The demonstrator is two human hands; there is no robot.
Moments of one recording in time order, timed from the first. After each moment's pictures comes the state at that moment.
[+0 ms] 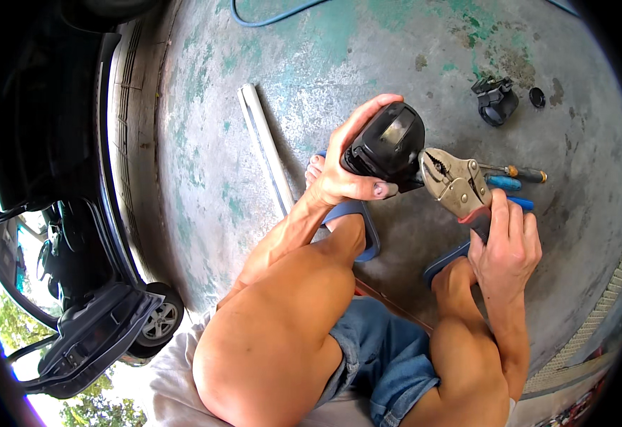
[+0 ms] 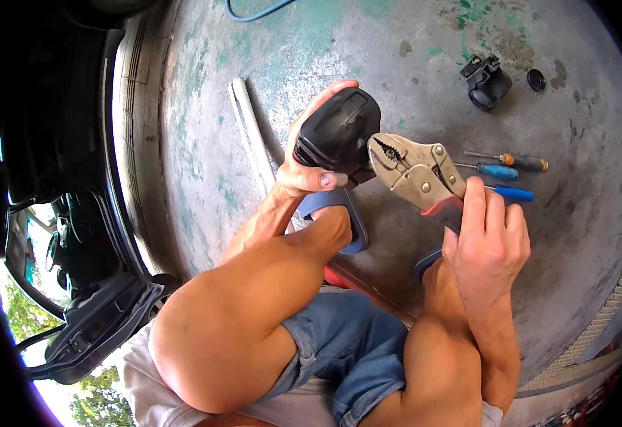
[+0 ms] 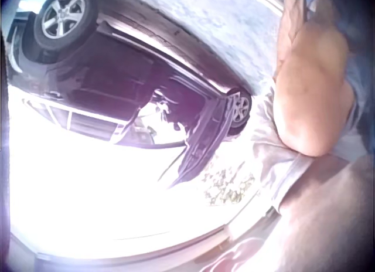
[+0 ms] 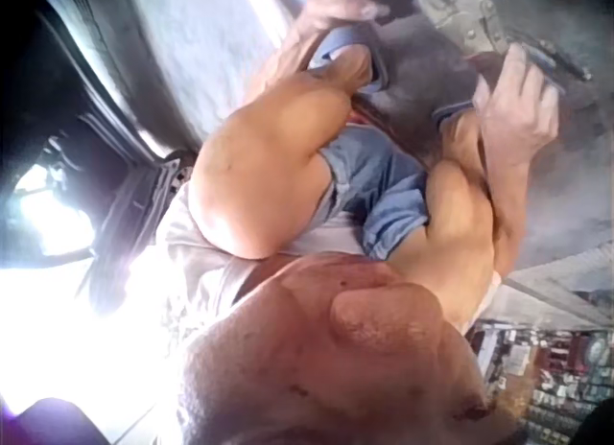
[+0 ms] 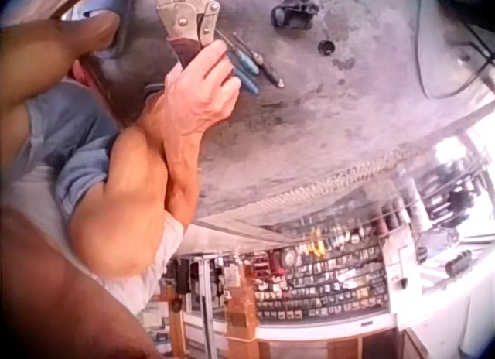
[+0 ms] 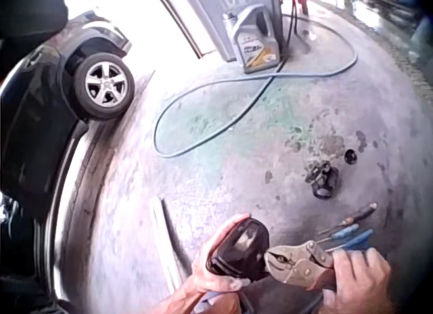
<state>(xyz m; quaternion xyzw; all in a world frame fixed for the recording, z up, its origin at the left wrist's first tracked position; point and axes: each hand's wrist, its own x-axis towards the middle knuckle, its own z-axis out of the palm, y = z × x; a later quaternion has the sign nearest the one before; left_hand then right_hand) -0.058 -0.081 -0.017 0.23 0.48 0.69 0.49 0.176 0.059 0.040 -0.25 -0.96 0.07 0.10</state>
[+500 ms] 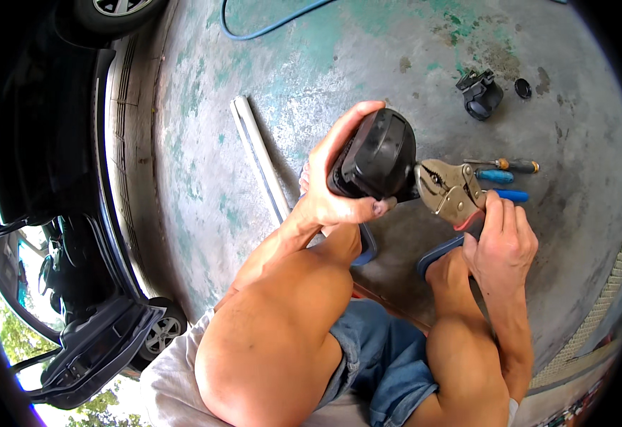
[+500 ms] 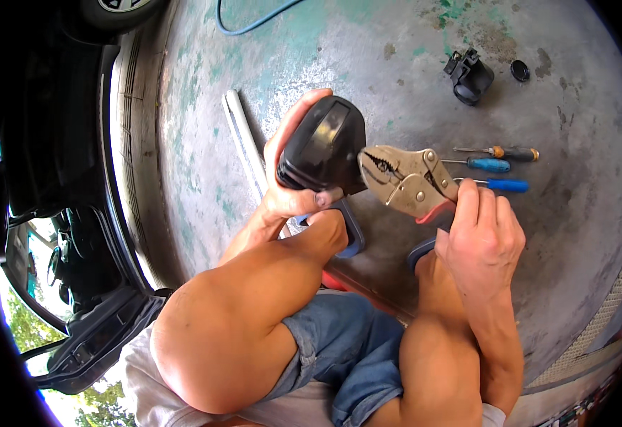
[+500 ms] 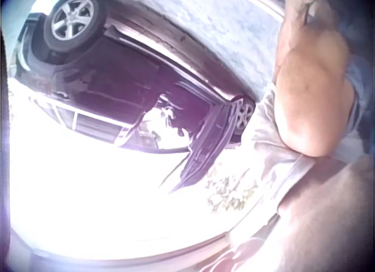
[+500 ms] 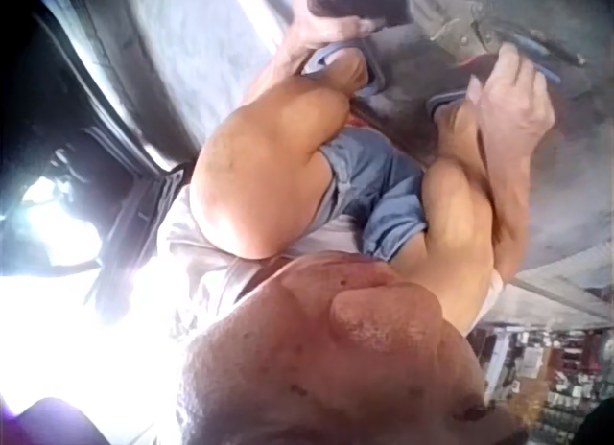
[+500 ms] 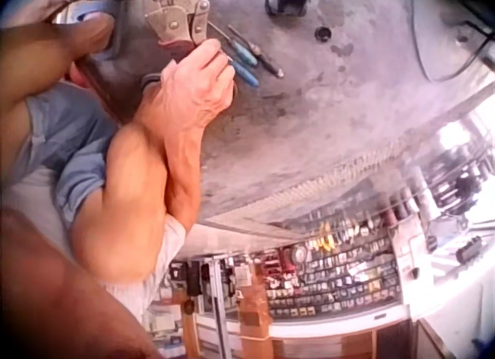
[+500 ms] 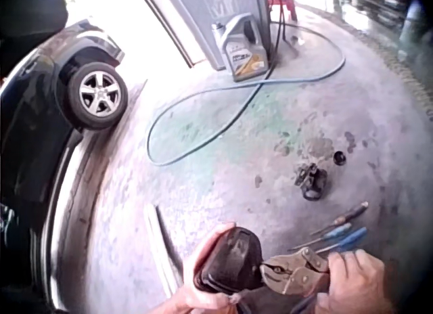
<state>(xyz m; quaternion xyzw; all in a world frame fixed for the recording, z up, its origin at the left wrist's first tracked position) -0.046 -0.080 0.012 0.32 0.56 0.64 0.42 0.191 0.061 0.050 -0.29 -0.95 0.11 0.02</state>
